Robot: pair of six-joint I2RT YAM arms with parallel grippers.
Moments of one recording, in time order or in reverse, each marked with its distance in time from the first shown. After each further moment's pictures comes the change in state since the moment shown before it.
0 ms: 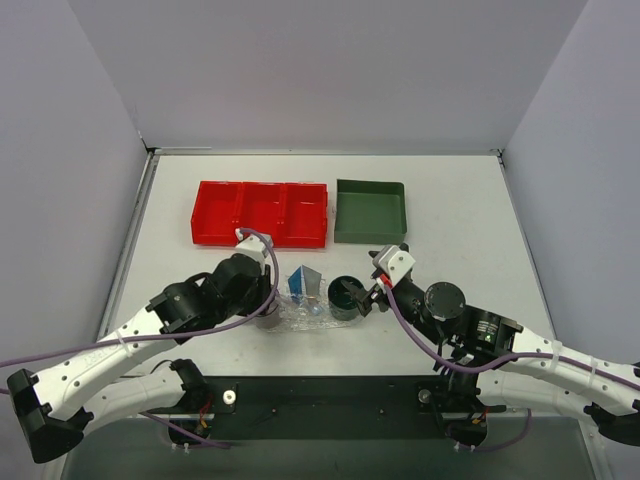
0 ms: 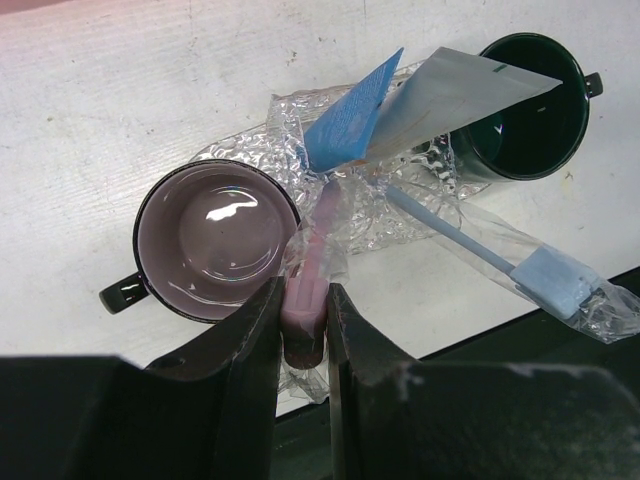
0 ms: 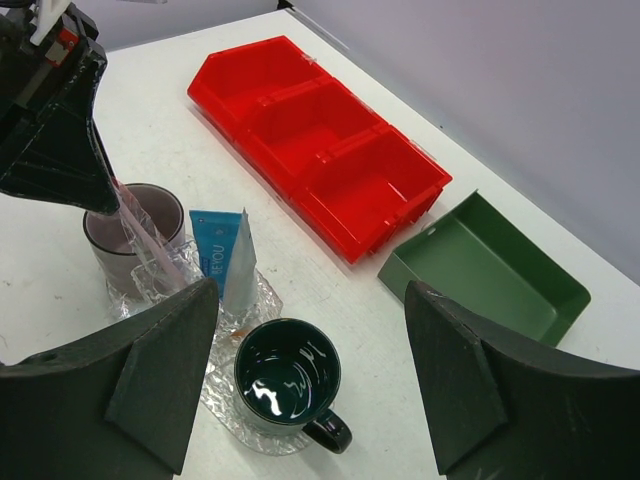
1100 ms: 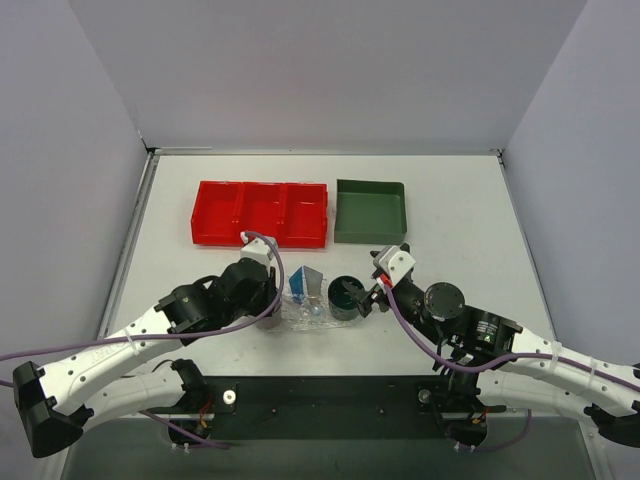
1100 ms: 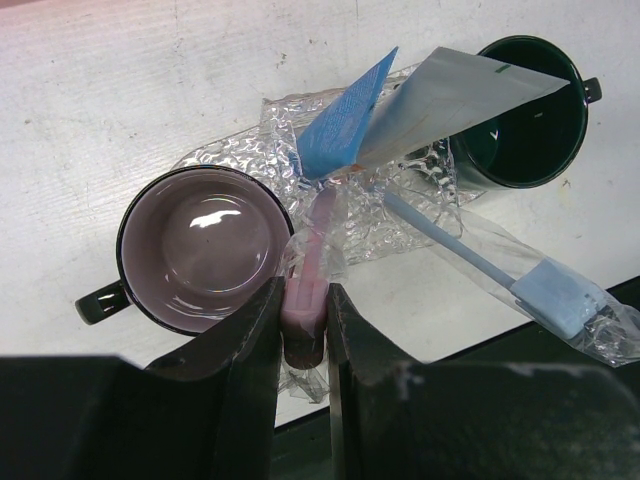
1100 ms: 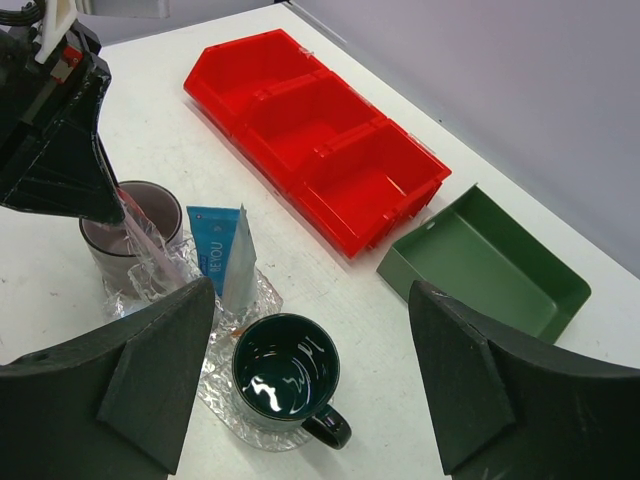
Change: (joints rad) left arm -0.041 0.019 -0.040 0.066 -0.034 -0.039; right arm -0.009 -0.006 -0.014 0.001 0.000 0.006
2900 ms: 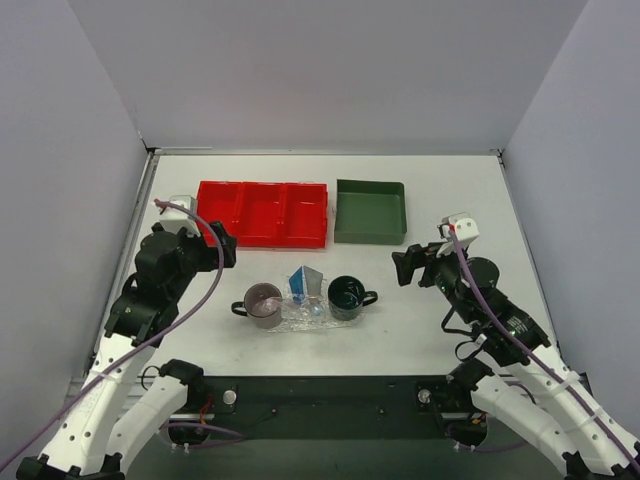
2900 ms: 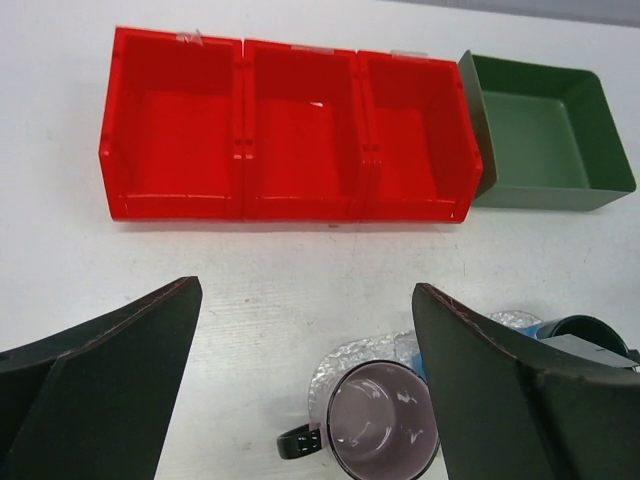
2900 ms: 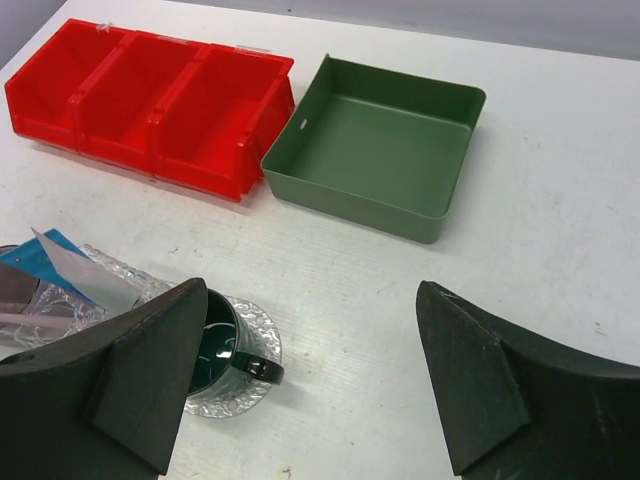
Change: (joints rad) left arm 0.625 -0.195 0.000 0.229 0.198 0.301; right arm -0.545 -0.109 -0.010 -0.228 -0.173 0.343
